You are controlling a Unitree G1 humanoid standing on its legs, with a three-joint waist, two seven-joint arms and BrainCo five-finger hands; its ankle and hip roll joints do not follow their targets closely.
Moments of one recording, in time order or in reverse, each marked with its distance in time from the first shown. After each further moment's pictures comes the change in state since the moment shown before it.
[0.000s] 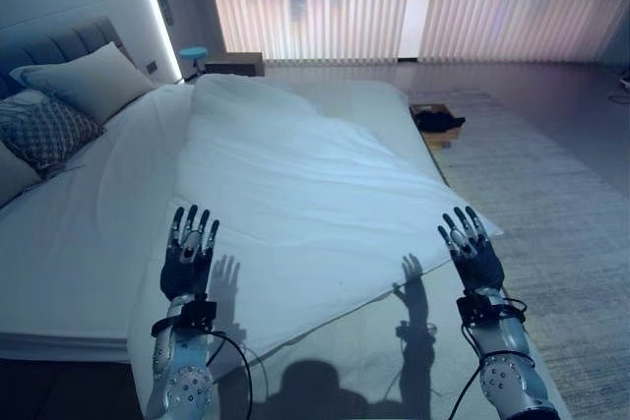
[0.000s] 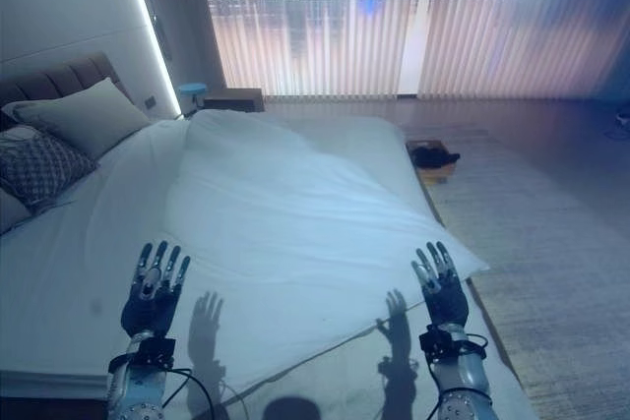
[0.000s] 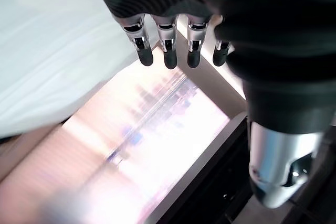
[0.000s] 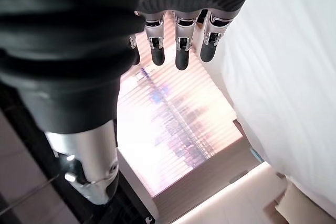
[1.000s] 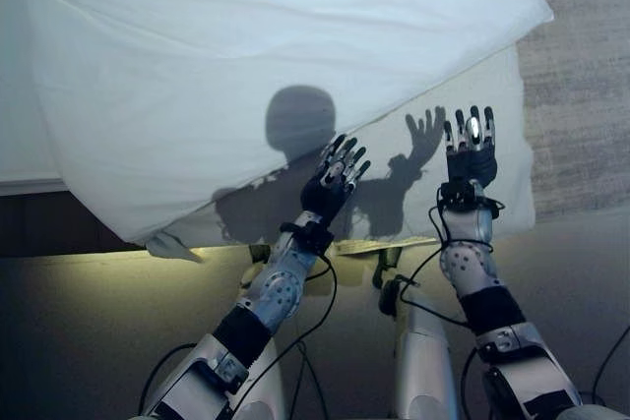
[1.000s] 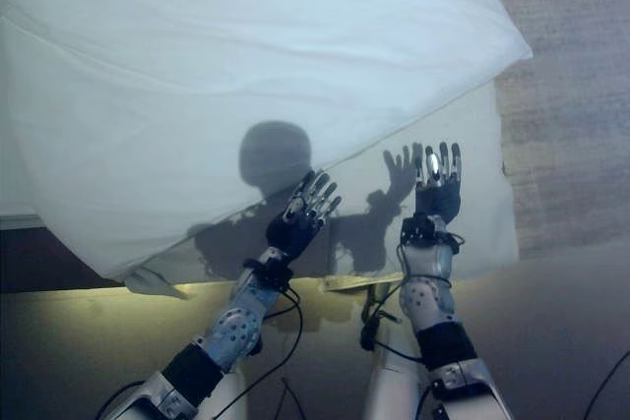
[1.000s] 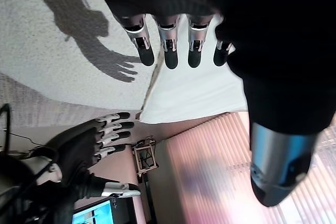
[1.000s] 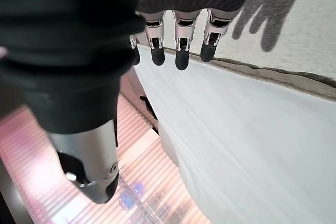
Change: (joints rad) left arm -0.563 -0.063 -0.481 0.160 -0.175 0.090 0.050; right arm -0.571 0.032 0.000 0.084 0.125 -0.186 -0.315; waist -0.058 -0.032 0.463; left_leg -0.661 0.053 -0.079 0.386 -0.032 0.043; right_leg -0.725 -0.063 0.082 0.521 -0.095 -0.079
